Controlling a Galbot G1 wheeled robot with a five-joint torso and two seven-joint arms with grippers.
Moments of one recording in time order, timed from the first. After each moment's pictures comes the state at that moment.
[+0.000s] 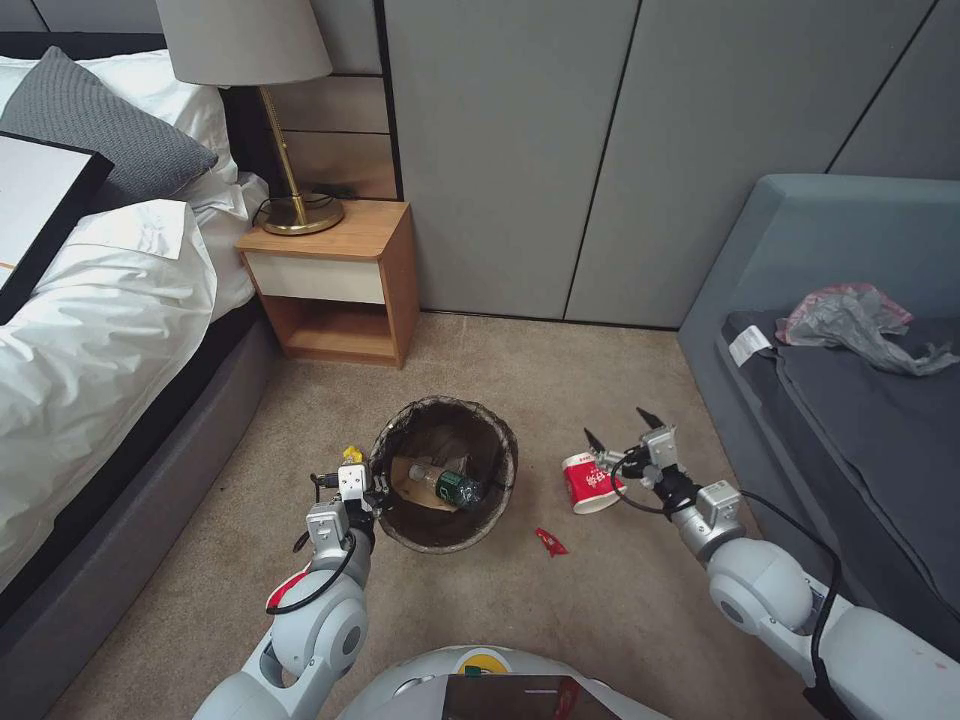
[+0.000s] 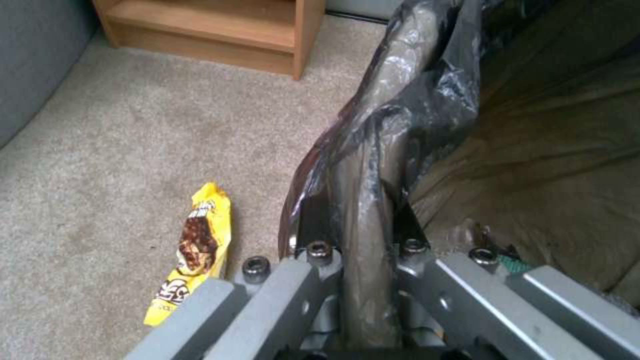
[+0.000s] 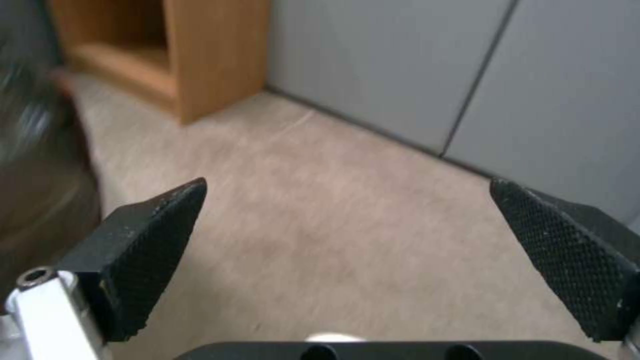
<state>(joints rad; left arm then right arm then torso) 1.51 -1.18 -0.22 -2.13 -0.54 0.32 -0.53 -1.44 0.58 0.21 1.96 0.59 0.11 0.22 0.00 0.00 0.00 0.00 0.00</state>
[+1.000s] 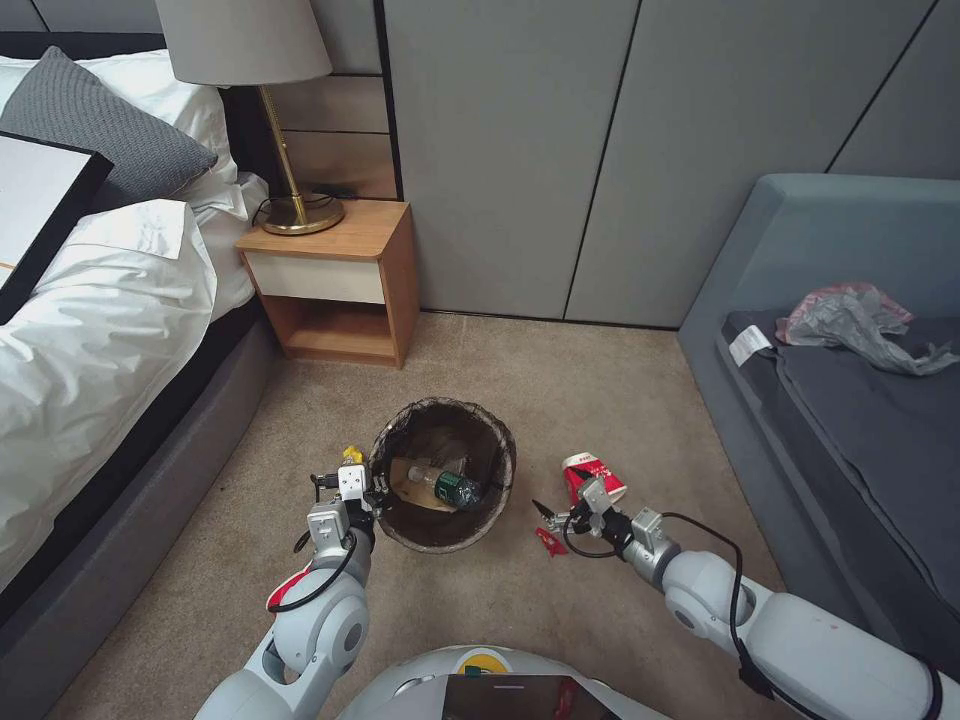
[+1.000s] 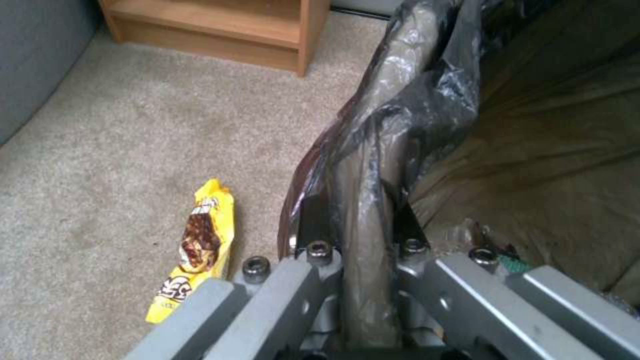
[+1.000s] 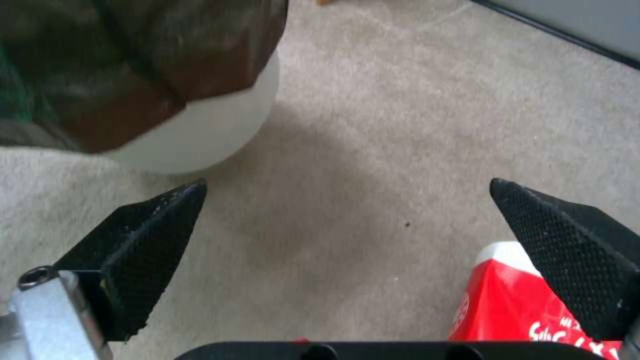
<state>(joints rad) 1.51 -1.19 -0.22 -2.11 -0.54 0.32 -0.53 -1.13 0.62 -0.23 1.71 0.59 0.11 0.04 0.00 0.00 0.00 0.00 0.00</state>
